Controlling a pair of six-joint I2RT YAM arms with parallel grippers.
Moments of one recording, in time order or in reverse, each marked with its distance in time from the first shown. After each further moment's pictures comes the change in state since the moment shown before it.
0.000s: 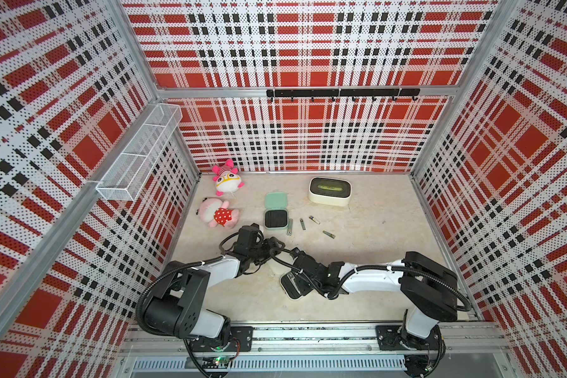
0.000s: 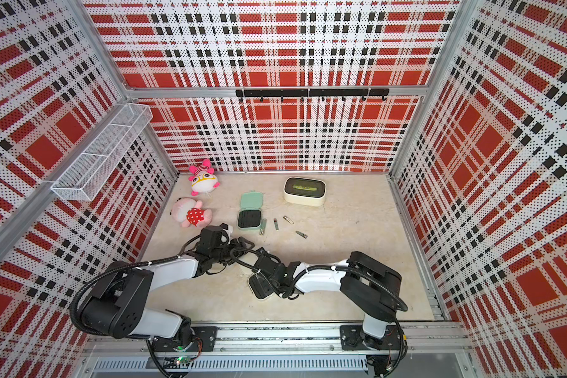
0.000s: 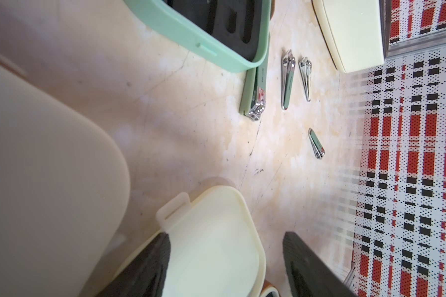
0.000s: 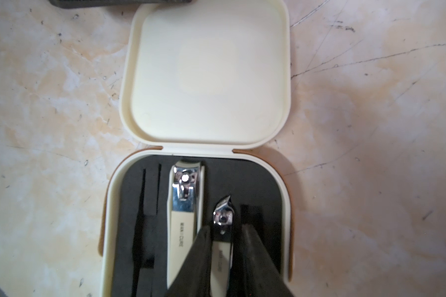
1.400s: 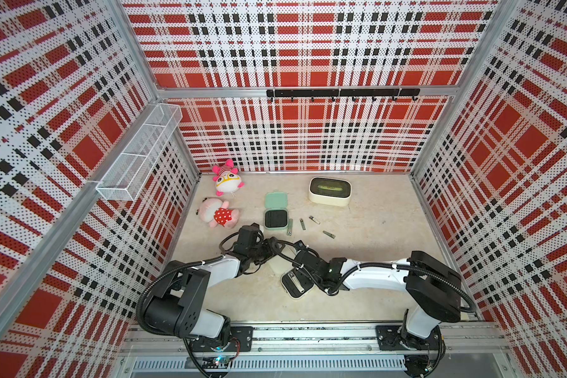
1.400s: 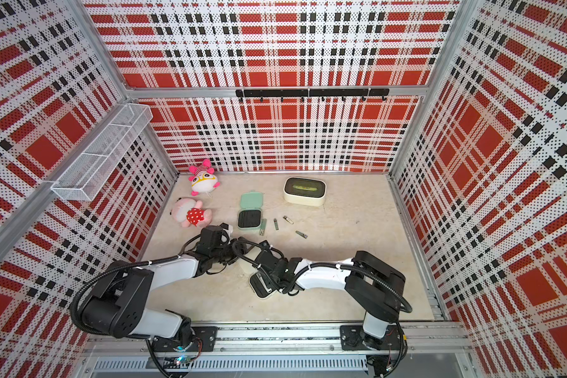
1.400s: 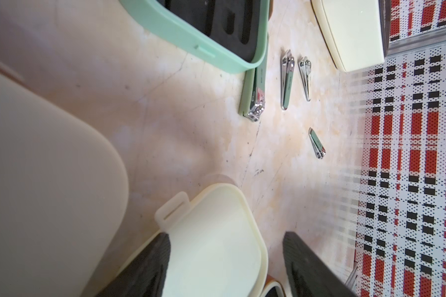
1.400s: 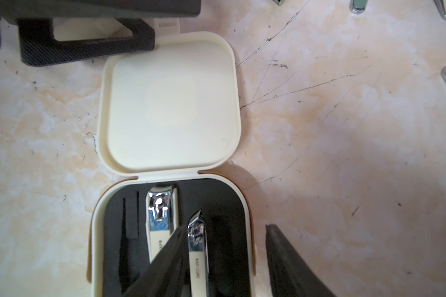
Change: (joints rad) left arm 0.000 0.004 0.002 0.003 0.004 0.012; right arm -0.027 -0.024 0.026 -0.042 0.090 0.043
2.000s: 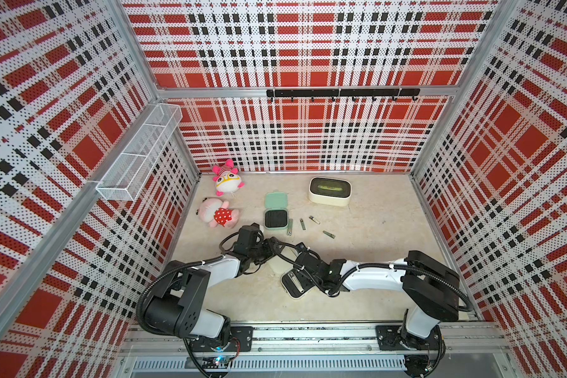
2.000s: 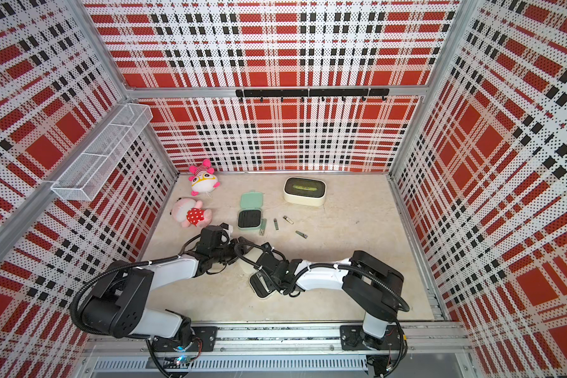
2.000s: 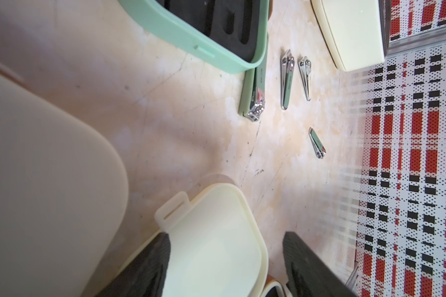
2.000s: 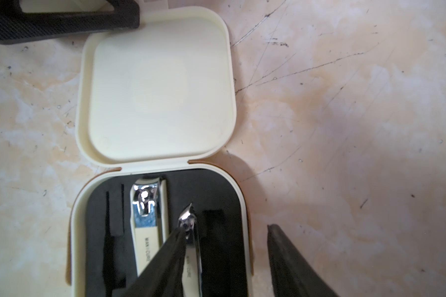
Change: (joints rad) left arm 0.000 0.000 0.000 0.000 0.000 0.003; right arm -0.006 0.012 -0.010 0.002 -0.008 0.008
